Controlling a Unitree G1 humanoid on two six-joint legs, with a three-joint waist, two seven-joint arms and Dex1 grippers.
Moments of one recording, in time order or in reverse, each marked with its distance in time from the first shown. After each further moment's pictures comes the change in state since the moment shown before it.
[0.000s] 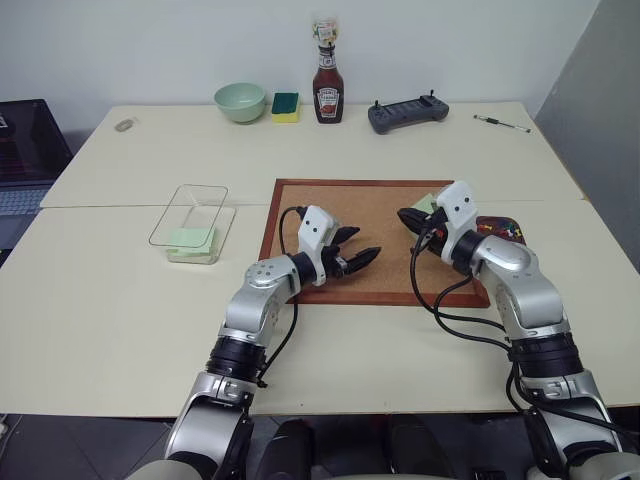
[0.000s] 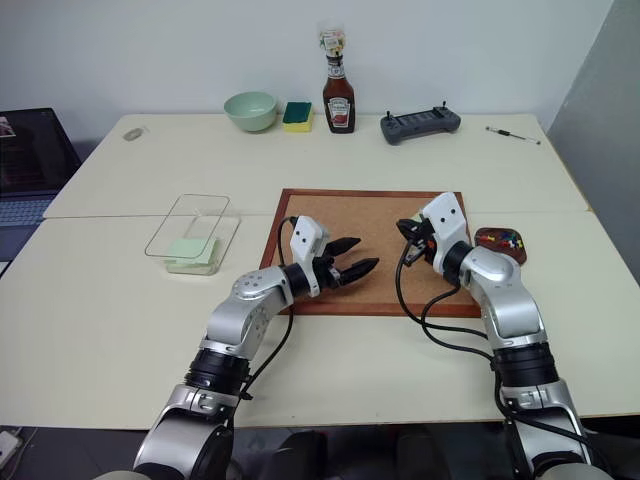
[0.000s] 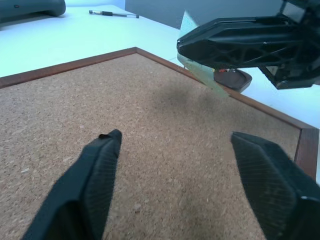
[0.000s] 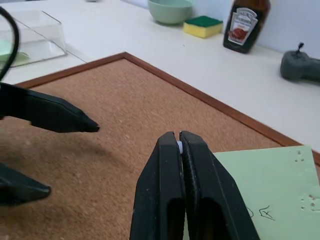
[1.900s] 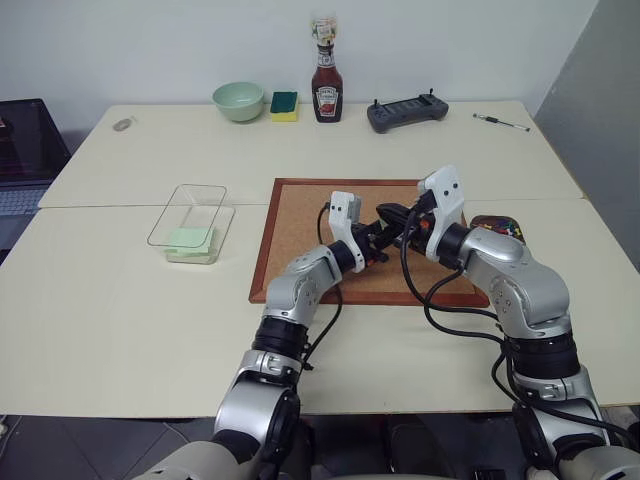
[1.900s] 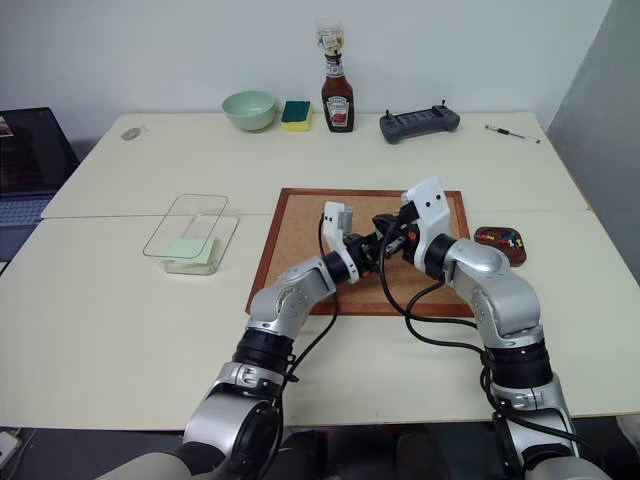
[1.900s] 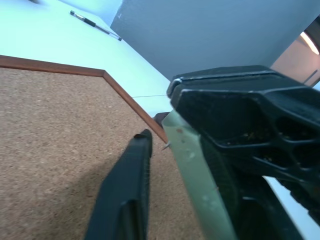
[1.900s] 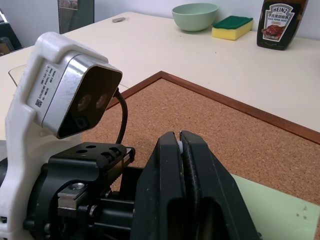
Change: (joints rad) left arm -0.145 -0.256 0.133 0.198 -0.180 0.121 0.095; right arm -0.042 0.063 -0.016 -0.202 0.167 0.360 -0.121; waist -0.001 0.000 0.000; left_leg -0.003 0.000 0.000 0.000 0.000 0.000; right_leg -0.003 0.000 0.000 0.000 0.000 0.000
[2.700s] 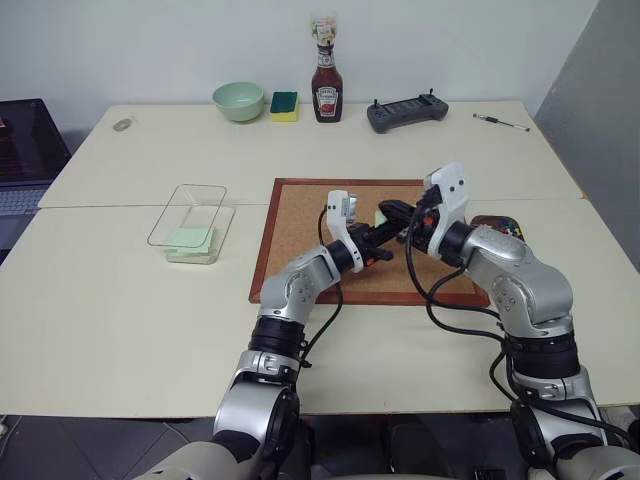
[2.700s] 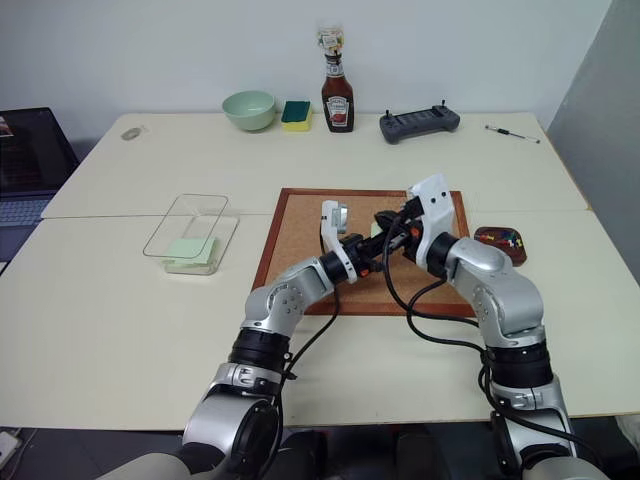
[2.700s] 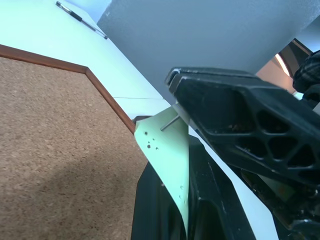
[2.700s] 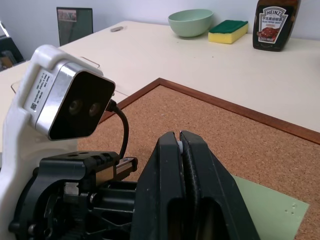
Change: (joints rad) left arm 0.003 0.003 0.038 -0.047 -0.098 0.129 -0.007; right arm -0.002 0.018 -0.057 -0.019 0.063 0.042 -0.030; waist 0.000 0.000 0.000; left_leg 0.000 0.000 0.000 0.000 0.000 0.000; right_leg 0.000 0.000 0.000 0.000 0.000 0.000
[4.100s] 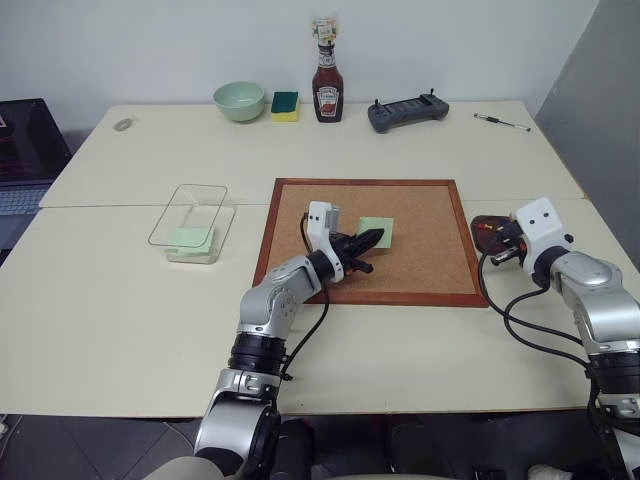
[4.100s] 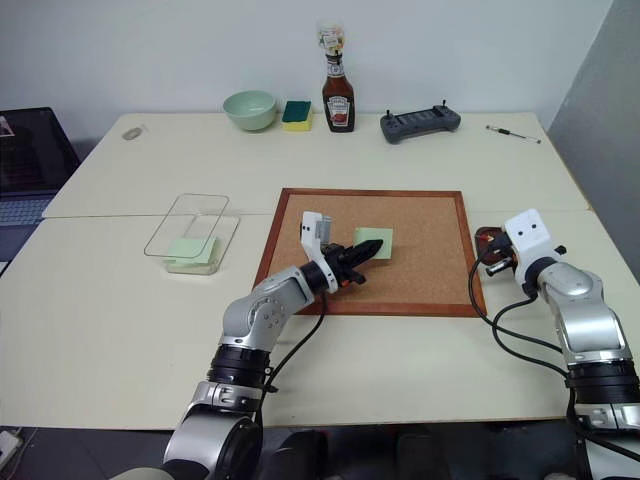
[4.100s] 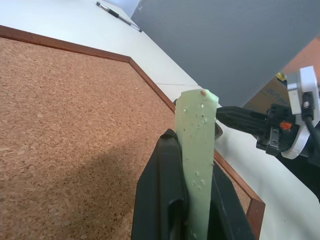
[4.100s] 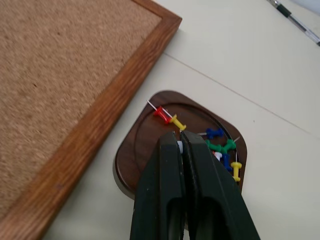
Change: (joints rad) left arm 0.111 0.097 -0.045 -0.130 0.050 -0.011 0.052; right arm 0.171 -0.380 -0.037 0.349 -0.323 -0.322 -0.057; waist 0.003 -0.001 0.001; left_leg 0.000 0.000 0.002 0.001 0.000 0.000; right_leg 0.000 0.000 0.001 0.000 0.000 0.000
